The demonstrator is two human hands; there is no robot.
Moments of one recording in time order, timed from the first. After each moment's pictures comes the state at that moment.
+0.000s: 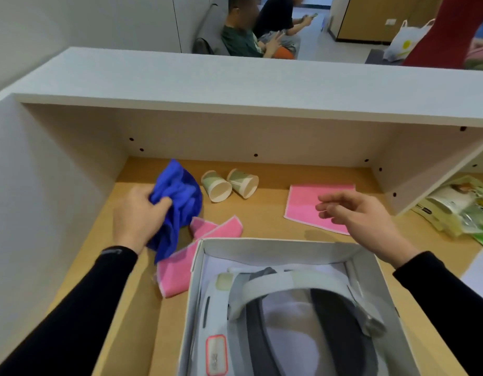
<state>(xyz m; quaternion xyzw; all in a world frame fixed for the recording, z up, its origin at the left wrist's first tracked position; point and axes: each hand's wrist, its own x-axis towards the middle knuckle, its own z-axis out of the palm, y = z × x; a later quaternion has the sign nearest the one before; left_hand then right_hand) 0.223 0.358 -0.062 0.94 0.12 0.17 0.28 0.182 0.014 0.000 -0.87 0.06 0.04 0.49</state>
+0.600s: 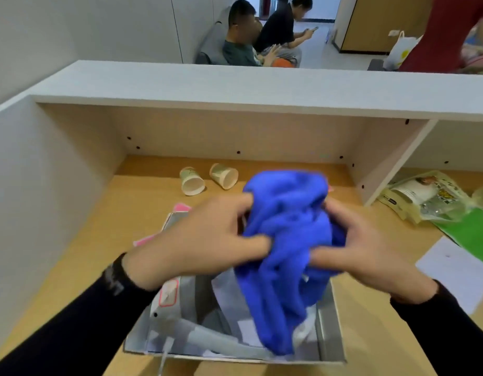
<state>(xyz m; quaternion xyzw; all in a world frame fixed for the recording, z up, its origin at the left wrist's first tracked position) 0.076 0.187 0.076 0.87 -0.23 -0.10 0.42 0.070 -0.030 0.043 -0.71 -0.18 0.12 0.67</state>
